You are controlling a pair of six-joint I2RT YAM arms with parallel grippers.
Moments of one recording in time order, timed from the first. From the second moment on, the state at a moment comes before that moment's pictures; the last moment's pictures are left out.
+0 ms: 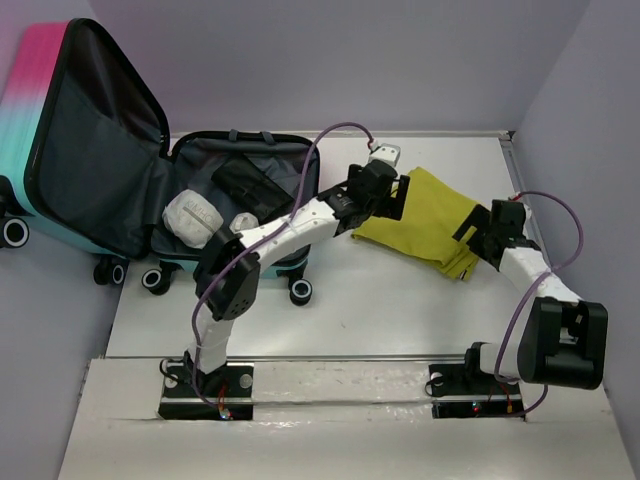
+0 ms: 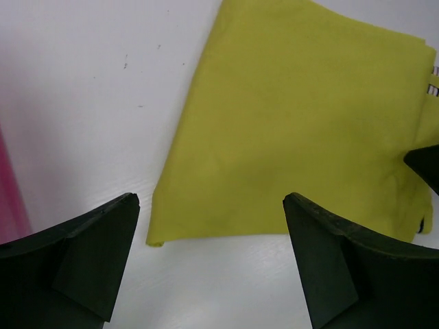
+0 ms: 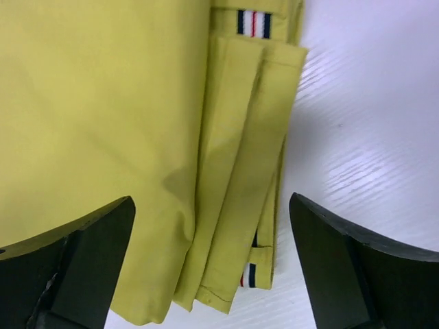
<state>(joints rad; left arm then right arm) -0.90 1.92 1.66 -0.29 -0.32 -0.39 -0.14 1.30 0.71 -0.24 0.11 0.50</state>
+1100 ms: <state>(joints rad) -0.72 2.50 2.23 -0.51 -0.03 -0.31 -0.20 1.42 0.71 -0.14 -0.04 0.53</state>
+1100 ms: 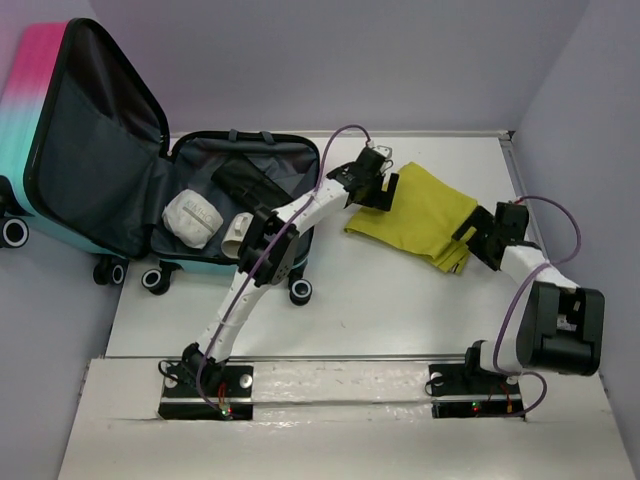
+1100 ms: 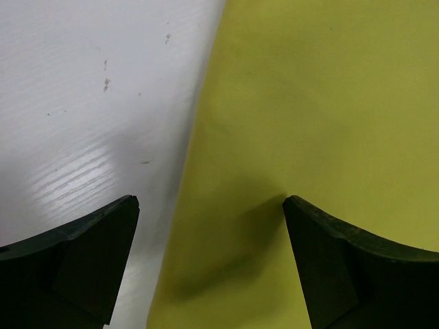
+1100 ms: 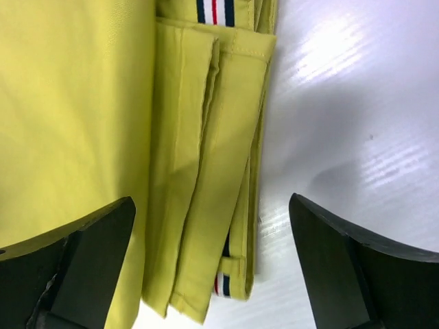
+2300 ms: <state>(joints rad) -0.69 2.53 2.19 -0.37 0.19 -0.41 -0.19 1.40 0.67 -0.09 -0.14 0.56</state>
